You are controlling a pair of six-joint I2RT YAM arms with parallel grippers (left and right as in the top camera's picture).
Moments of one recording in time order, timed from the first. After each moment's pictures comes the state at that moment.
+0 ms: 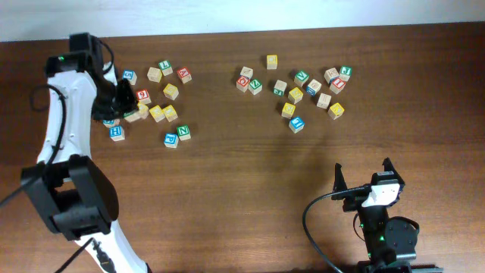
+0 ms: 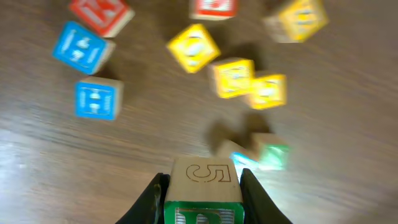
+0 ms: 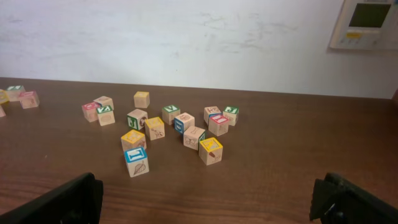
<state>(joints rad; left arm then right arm) 0.15 2.05 1.90 -1.24 0.16 -0.23 0.02 0.01 0.01 -0.07 -0.02 -0.02</state>
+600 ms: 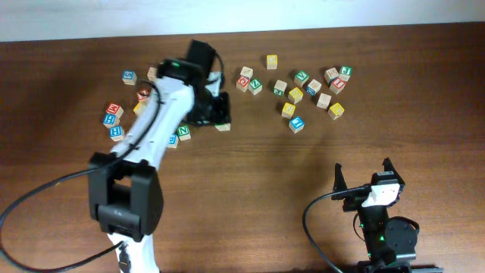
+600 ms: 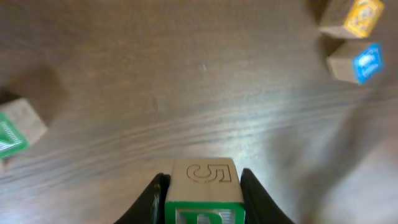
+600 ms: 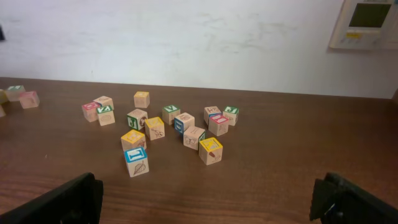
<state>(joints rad) -0.34 2.05 1.77 -1.09 0.24 -0.30 0.02 0.01 0.01 -0.07 -0.02 -0.02</state>
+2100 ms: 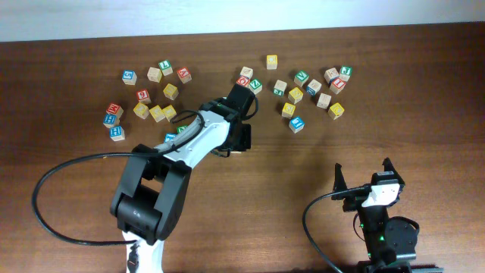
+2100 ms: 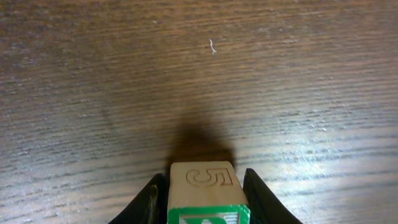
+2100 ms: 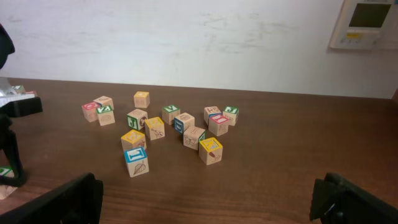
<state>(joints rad) -0.52 2.09 1.46 -0.73 0.00 -0.44 0.02 0.01 0.01 -0.07 -0.02 -0.02</state>
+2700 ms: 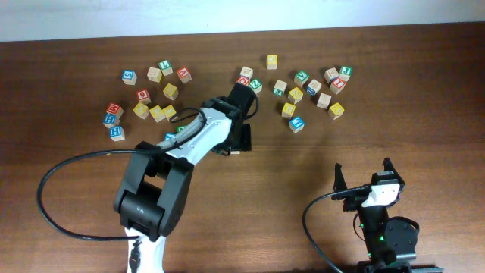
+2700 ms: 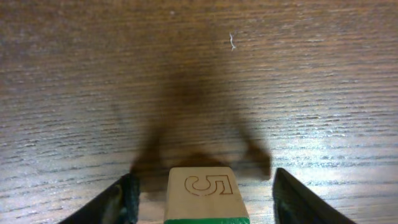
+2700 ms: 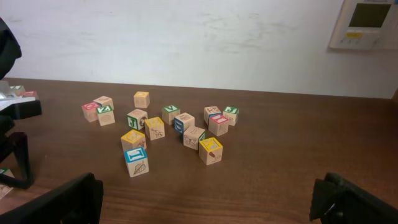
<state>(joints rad) -0.52 2.12 1.50 -0.79 -0.02 -0.48 0.02 0.01 0.01 -0.07 -0.02 -0.02</state>
